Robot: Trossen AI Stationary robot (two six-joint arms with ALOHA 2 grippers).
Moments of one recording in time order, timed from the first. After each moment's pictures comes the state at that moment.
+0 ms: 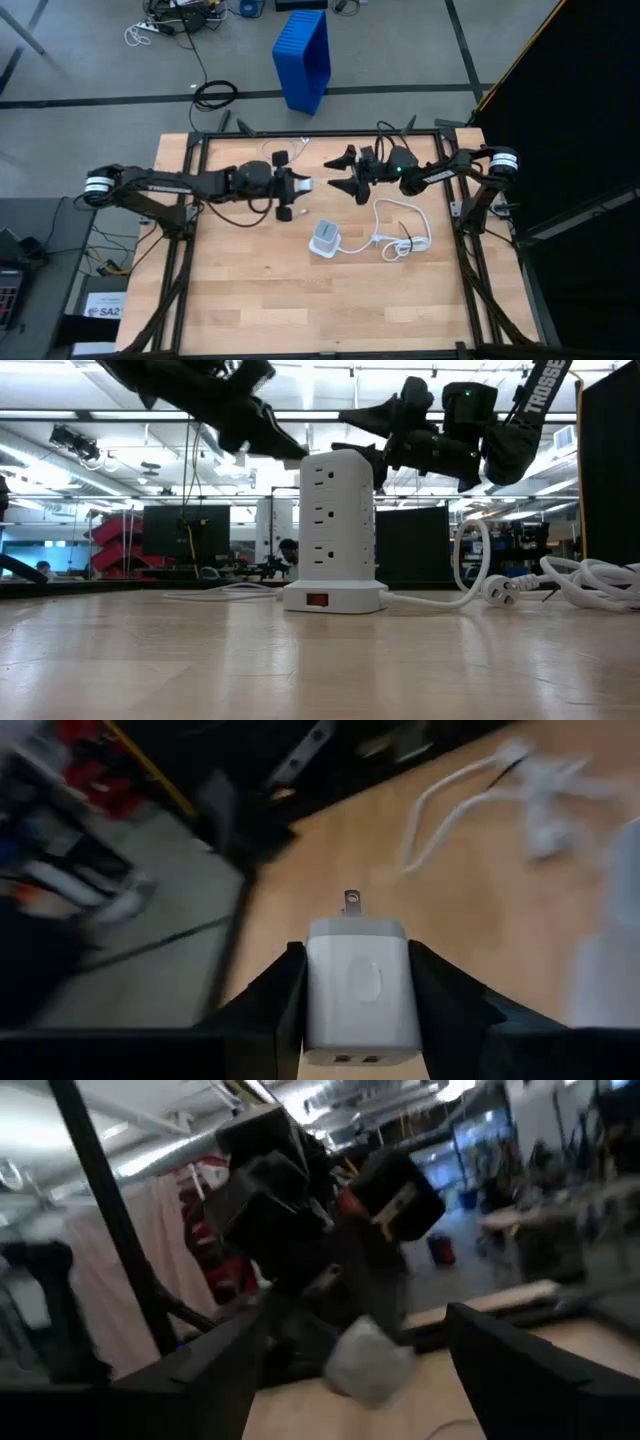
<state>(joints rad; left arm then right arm) 0.12 1.26 0.80 0.06 -0.10 0.39 -0.31 1.70 0.64 1.31 -0.44 0.27</state>
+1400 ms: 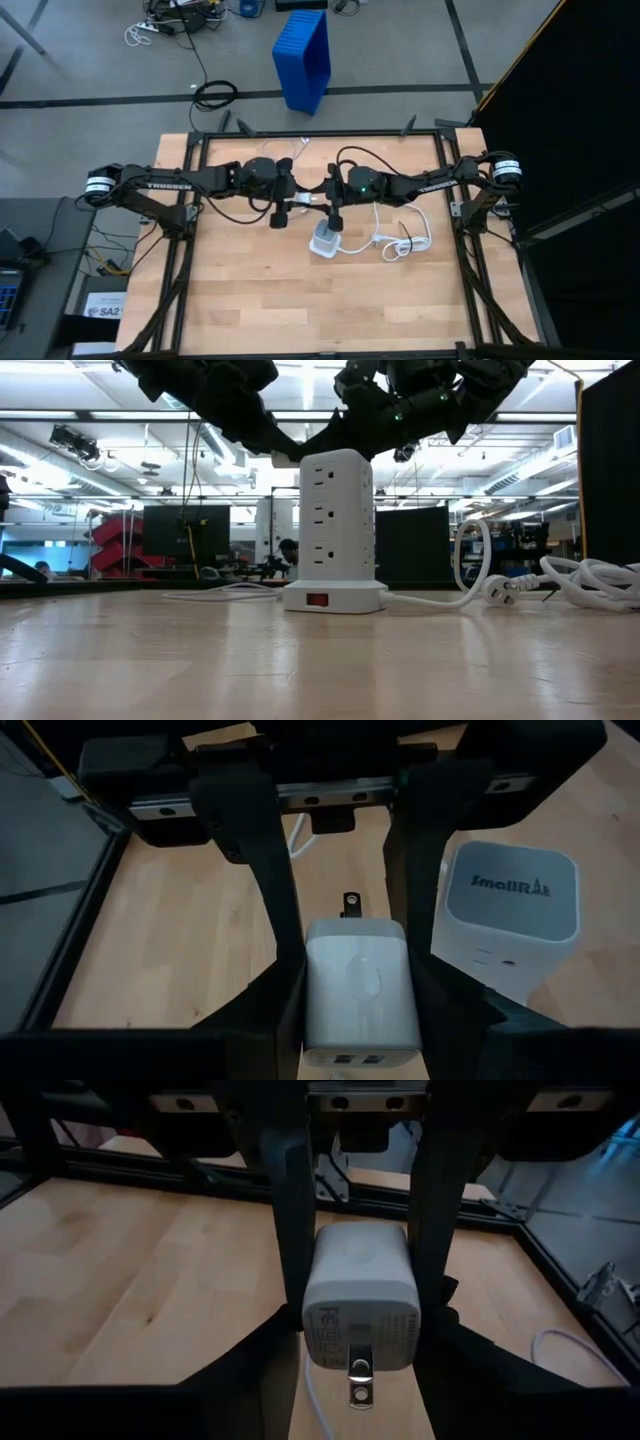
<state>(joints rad) 0.13 1.28 0.89 -0.11 0.09 0.25 -0.08 1.68 0.95 0.45 -0.03 -0.18</state>
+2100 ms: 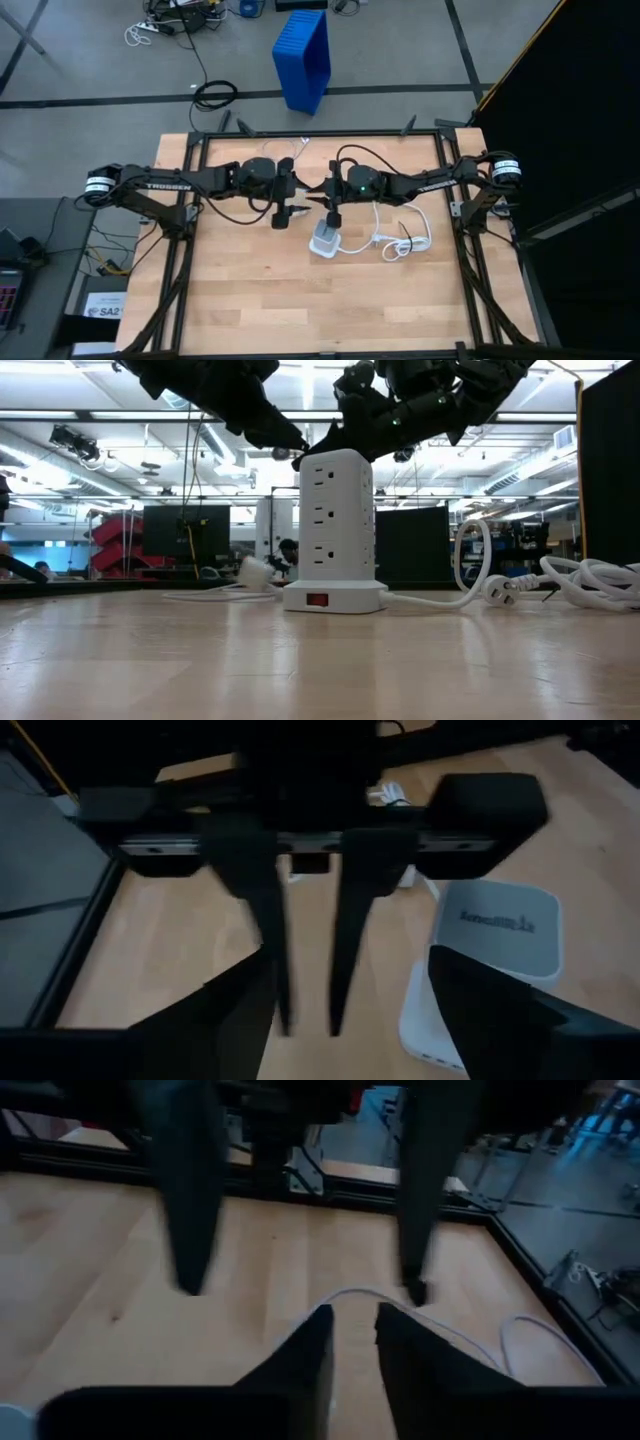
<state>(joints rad) 0.13 1.28 0.89 -0.07 0.08 0.23 -0.09 1.68 0.95 0.45 0.01 -0.17</state>
